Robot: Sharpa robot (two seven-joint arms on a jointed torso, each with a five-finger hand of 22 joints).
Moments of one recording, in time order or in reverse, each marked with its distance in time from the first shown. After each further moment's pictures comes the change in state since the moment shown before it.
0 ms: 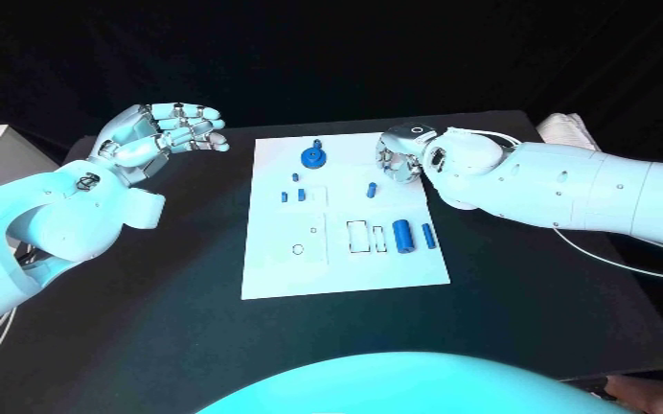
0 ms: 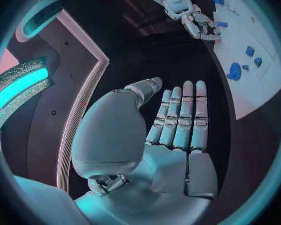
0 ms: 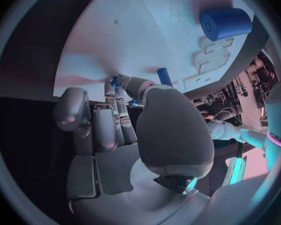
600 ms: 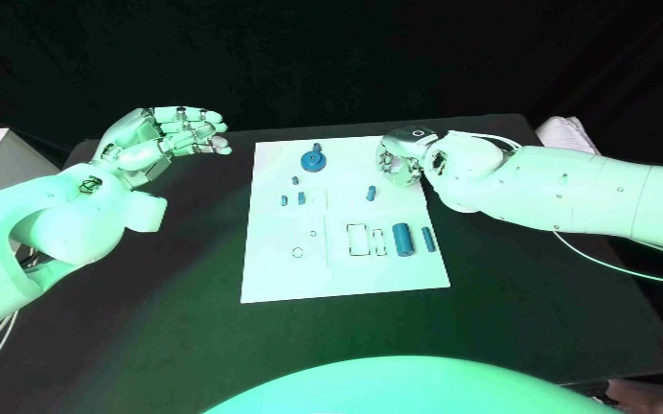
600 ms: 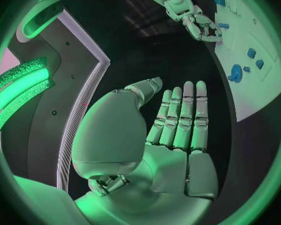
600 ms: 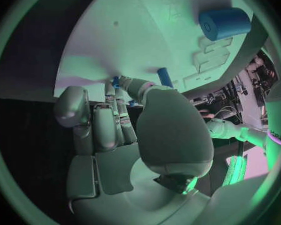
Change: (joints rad) left arm 0.000 0.004 0.000 0.002 -0.001 0.003 0.005; left_hand 0.000 0.000 0.000 0.000 0.000 0.000 0.000 0.000 0.000 0.000 0.000 0.000 -0.001 -0.004 0.004 0.000 -0.001 0.000 0.000 0.000 0.000 0.000; right arm 0.001 -0.002 -0.001 -0.004 0.016 -0.004 0.007; right_hand -0.033 0.014 -0.036 0.068 -0.017 -0.015 -0.003 0.000 -0.010 -0.037 -0.004 0.009 0.013 0.000 0.000 -0.009 -0.006 0.000 -0.004 0.004 -0.048 0.000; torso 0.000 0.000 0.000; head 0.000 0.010
